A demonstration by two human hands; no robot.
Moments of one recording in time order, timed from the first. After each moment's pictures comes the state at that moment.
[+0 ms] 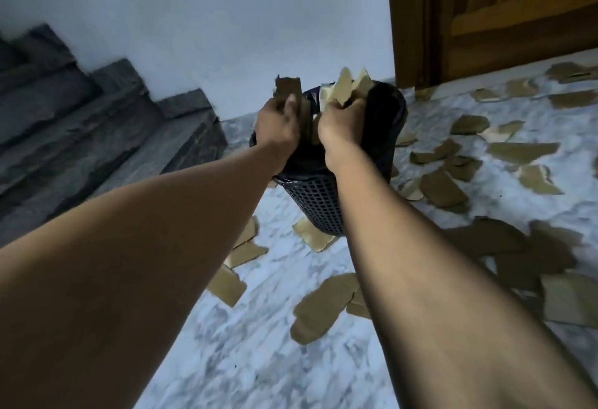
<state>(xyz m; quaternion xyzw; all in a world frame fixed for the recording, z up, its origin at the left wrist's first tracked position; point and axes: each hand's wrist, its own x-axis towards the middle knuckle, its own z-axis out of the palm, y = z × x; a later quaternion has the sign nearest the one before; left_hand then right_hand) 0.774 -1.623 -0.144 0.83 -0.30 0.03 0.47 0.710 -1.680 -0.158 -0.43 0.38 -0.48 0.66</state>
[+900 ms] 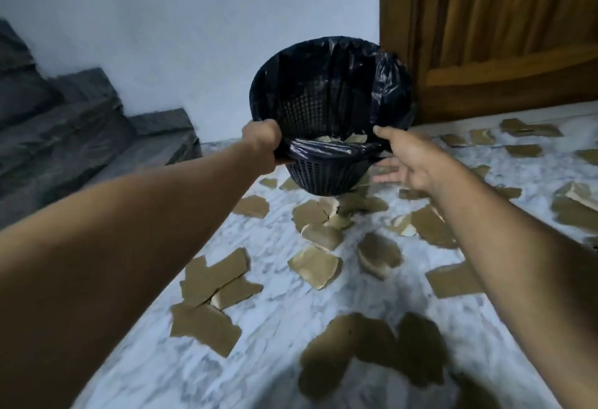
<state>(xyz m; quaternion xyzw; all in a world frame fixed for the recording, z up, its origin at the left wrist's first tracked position) 0.858 -1.624 -0.097 0.70 -0.16 -0.27 0.64 0.659 -1.726 -0.135 -0.54 0.41 -0.28 0.68</state>
